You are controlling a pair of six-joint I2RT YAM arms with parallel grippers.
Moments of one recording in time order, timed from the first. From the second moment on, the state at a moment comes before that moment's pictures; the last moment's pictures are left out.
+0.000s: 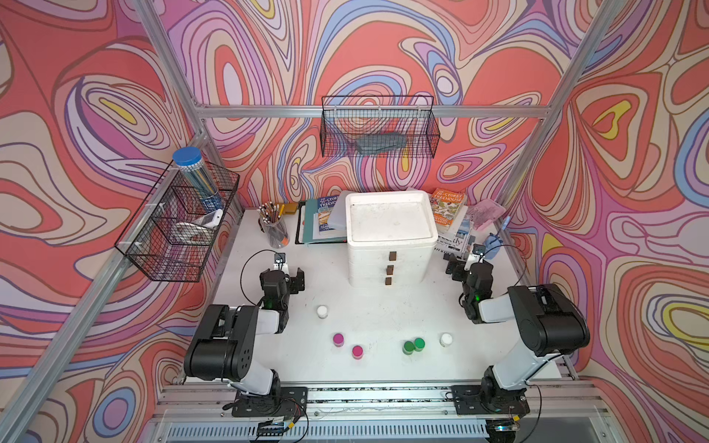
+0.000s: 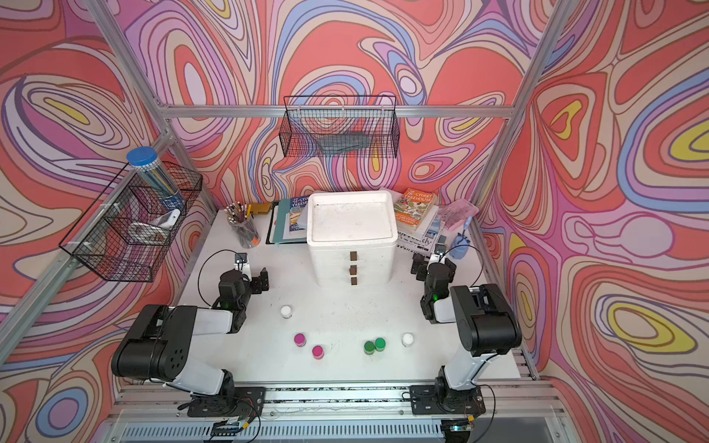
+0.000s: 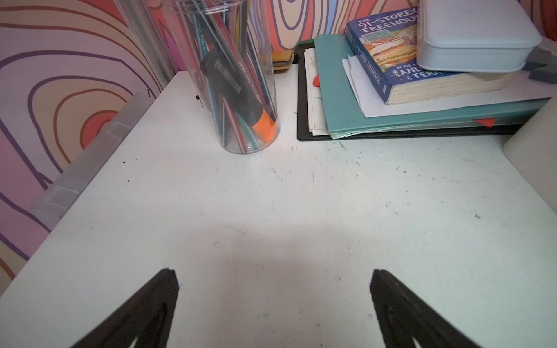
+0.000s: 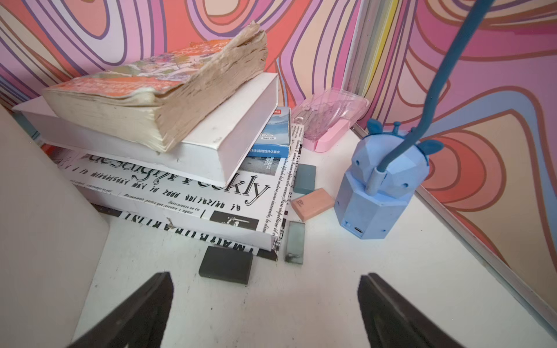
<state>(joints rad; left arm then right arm) -0.04 1.54 0.36 0.78 -0.16 0.04 0.04 1.70 0.45 0.98 0.26 0.06</state>
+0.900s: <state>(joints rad) -0.03 1.09 0.44 0.43 -0.05 -0.01 0.04 1.19 0.61 0.43 0.13 0.23</state>
